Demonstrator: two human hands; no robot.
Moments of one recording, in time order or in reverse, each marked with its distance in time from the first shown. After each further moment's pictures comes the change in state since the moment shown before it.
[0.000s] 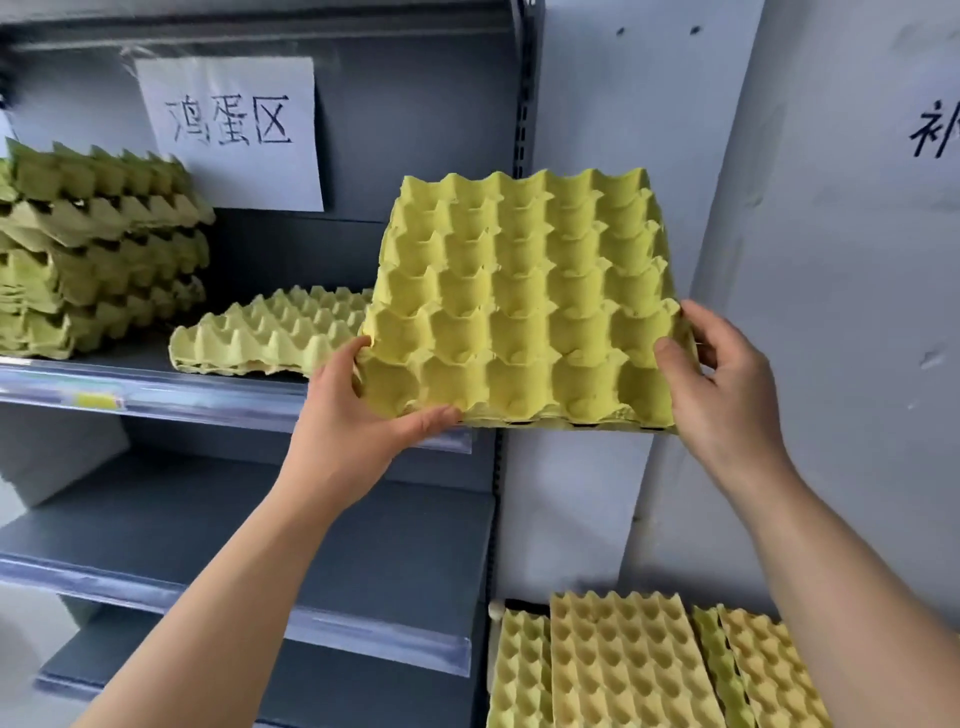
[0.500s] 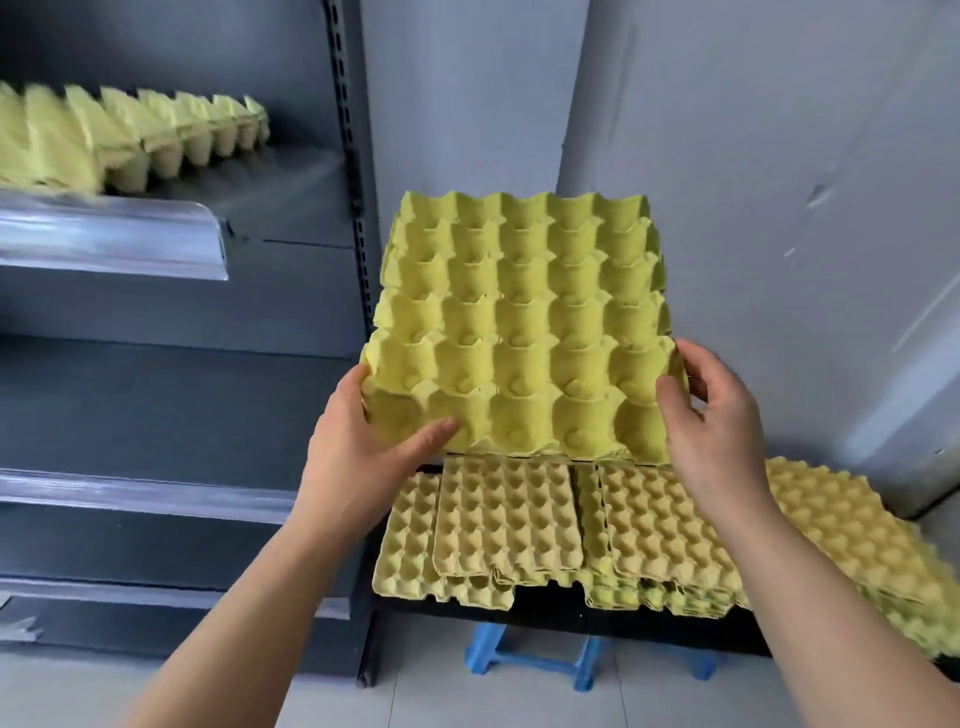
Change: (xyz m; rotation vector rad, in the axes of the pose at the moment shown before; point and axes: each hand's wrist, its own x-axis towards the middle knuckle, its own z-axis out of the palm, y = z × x) left_hand -0.131 -0.020 0.209 -0.037 -0.208 -0.198; right_hand -0.084 0.197 -0.133 -0.192 -0.066 0.258
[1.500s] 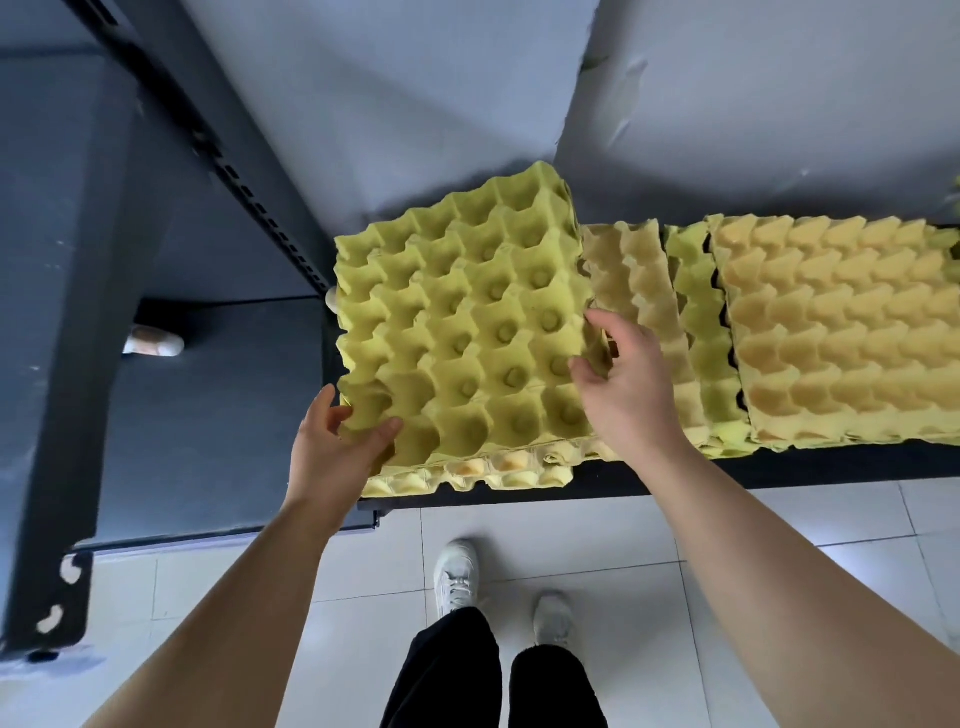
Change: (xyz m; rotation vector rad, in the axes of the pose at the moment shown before) left_hand 0.133 -0.411 0.169 0.140 -0.310 -0.741; right_hand -0.003 0.293 0.302 -0.169 -0.355 0.484
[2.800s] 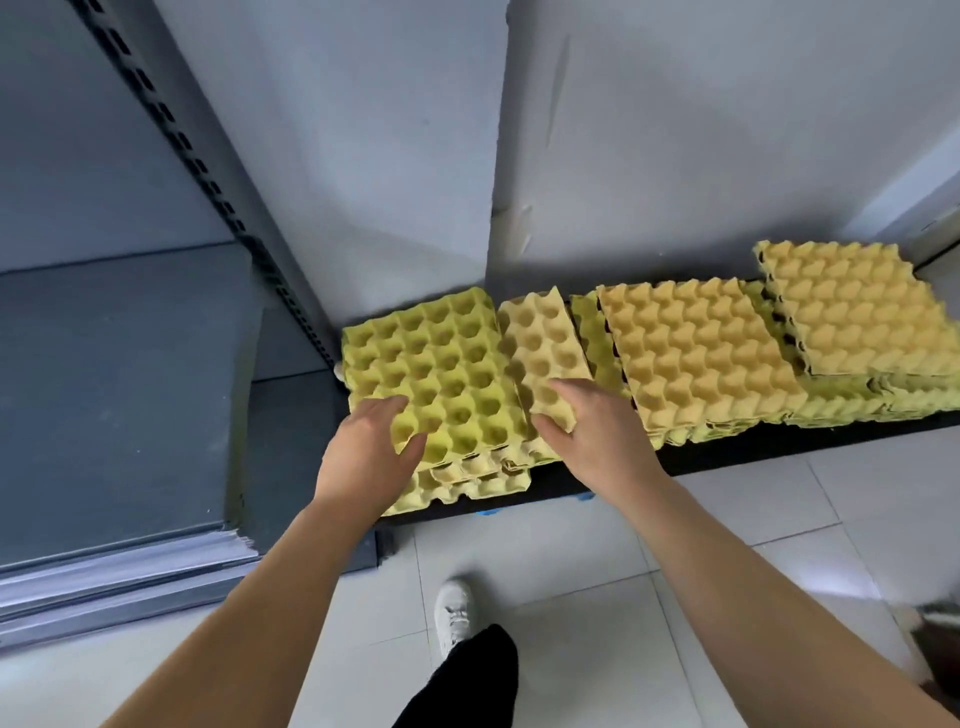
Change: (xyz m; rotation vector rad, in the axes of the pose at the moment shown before) left_hand -0.138 0.109 -0.045 0.564 -0.034 0.582; right_hand -0.115 -0.081 -0.104 -0.426 -0.041 -0.225
